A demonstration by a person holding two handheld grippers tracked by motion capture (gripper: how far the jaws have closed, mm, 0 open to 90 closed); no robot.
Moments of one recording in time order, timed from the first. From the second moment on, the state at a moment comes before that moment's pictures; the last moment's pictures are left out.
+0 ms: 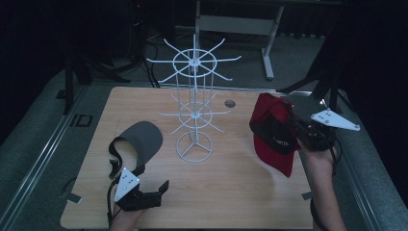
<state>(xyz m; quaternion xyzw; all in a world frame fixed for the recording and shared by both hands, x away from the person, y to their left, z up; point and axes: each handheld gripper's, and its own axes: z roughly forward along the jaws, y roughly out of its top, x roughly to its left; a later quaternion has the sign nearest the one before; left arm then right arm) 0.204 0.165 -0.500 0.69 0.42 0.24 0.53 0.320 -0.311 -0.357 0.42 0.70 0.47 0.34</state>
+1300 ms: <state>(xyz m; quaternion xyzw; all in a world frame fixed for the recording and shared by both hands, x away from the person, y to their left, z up) 0.272 0.004 -0.374 0.76 0.27 0.24 0.55 0.256 -0.304 -0.324 0.35 0.70 0.54 0.32</state>
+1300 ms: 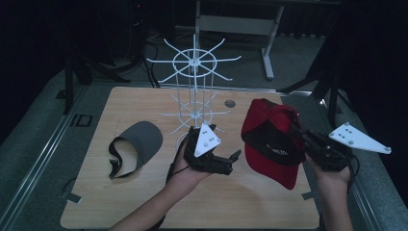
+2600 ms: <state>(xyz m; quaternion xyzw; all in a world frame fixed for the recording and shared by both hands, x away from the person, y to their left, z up) 0.306 -0.056 -0.347 0.79 0.28 0.25 0.49 0.231 -0.277 -0.324 0.30 0.72 0.55 0.30</state>
